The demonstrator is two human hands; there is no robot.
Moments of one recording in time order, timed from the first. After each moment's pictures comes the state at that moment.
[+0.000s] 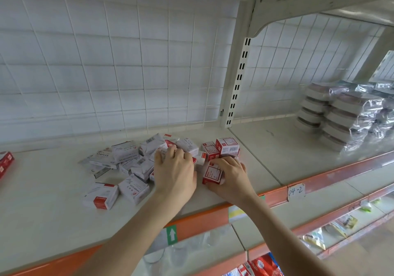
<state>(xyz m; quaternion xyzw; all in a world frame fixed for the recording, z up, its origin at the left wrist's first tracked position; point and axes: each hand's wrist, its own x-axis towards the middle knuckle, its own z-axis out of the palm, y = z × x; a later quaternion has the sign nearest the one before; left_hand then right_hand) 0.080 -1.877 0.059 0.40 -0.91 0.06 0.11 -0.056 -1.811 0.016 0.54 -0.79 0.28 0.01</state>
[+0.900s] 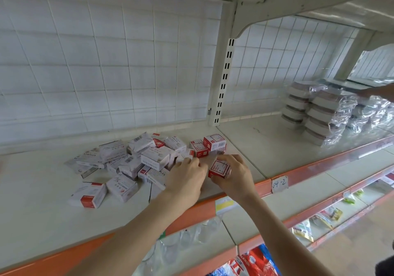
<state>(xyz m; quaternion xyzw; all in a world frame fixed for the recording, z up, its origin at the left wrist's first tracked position) 0.055 -1.855 0.046 0.26 -0.96 0.04 0.10 -0.066 -1.781 0.023 0.45 -0.80 0.39 0.00</state>
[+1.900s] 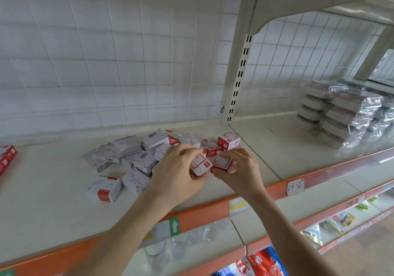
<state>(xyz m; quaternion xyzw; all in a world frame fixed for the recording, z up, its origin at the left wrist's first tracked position) 0.104 -1.872 0.058 0.25 -0.90 -0.12 0.33 -0.052 -1.795 0.031 0.48 -0.75 0.45 0.01</state>
